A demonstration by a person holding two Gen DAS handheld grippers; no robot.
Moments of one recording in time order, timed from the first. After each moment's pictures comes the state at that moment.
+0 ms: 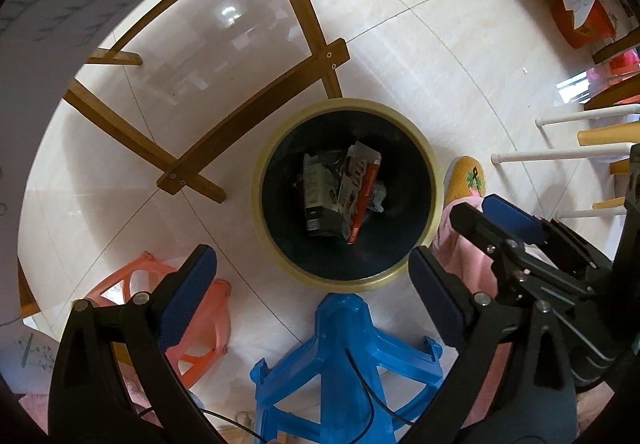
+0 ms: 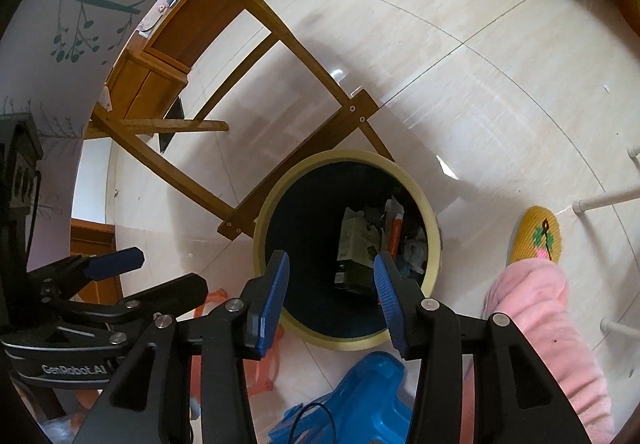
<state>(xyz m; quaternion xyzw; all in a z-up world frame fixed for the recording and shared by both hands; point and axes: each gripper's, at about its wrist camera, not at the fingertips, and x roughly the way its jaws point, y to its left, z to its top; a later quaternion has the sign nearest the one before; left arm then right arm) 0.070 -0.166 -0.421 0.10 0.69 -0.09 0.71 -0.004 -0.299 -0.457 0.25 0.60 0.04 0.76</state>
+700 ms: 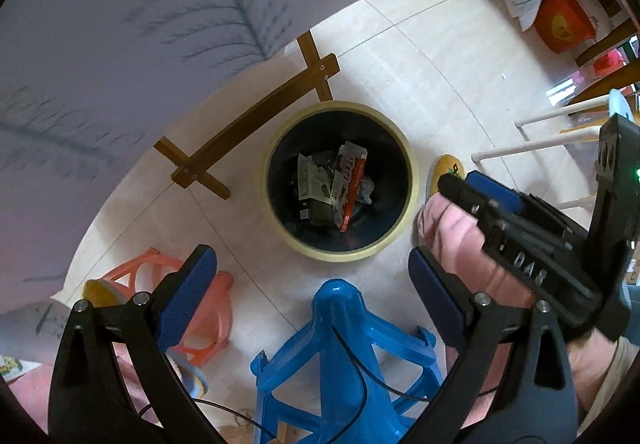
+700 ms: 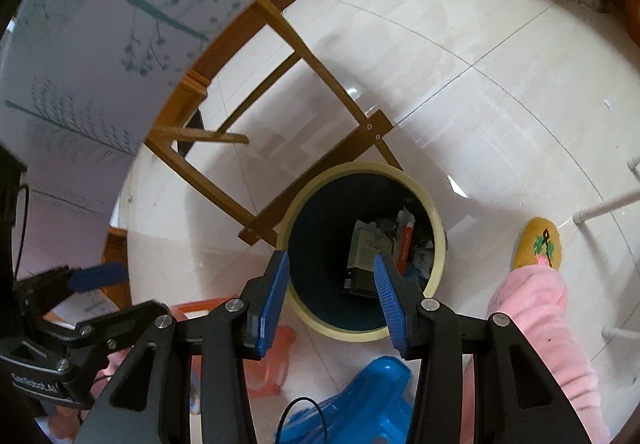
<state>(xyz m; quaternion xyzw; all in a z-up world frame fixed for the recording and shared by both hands) 0.024 -0.148 -0.346 0.09 0.67 -0.10 0.73 -0.037 -0.299 -0.410 0.26 0.56 0.05 0.79</state>
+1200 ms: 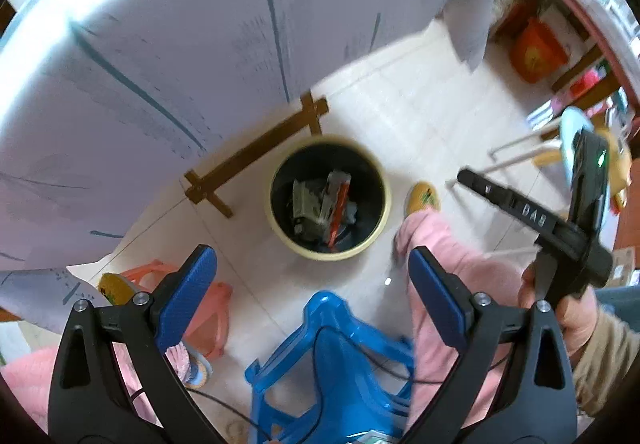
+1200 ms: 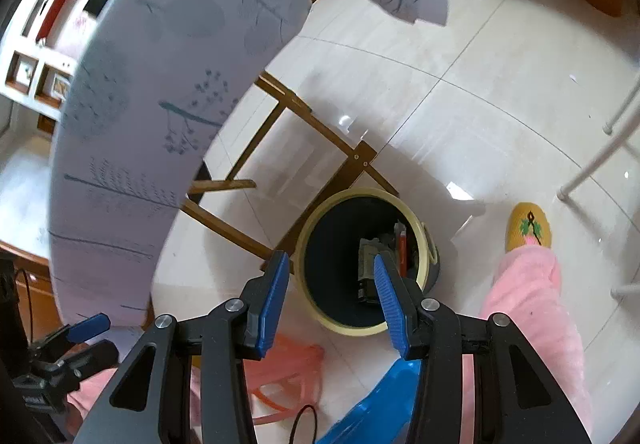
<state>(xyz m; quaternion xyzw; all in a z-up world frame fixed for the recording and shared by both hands) -0.024 -0.115 -0.233 0.06 0.61 -0.12 0.78 -0.087 -0.354 -0.338 0.34 0.51 0.01 0.79</state>
